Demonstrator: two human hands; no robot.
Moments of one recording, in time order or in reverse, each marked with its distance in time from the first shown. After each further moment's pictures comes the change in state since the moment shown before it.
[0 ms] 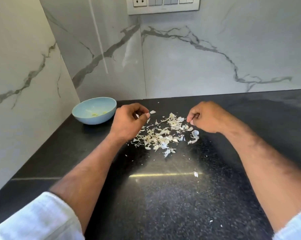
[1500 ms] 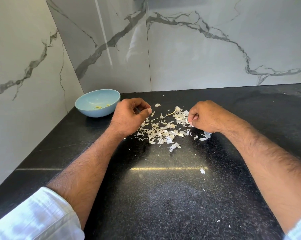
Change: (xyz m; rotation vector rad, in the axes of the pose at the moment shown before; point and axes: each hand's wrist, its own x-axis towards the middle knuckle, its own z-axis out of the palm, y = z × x) left_hand -0.005 0.001 -0.010 0.077 -0.036 -0.052; right_hand 0.015 0.001 0.030 -0.091 -0.063 -0.046
